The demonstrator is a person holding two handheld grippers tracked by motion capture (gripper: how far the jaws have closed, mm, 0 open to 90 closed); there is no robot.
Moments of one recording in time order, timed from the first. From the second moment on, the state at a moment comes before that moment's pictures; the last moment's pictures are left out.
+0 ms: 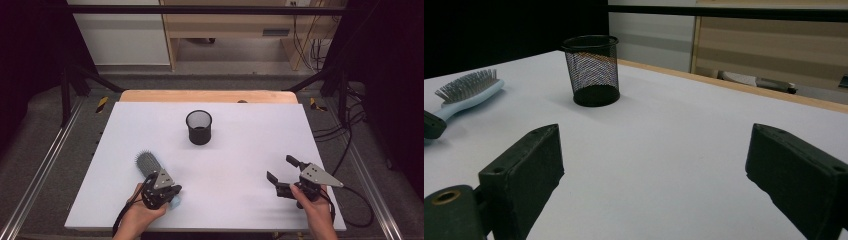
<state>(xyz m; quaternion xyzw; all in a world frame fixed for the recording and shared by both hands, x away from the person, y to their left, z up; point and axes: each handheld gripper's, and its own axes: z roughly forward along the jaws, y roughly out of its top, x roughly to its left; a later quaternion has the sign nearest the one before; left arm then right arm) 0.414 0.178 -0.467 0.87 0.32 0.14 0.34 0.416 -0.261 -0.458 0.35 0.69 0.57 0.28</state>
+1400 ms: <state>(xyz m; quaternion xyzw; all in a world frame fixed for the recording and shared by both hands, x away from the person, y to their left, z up) 0.394 0.265 -0.471 0.84 0.40 0.17 0.31 0.417 -0.258 -0.459 0.35 0.70 0.56 0.28</state>
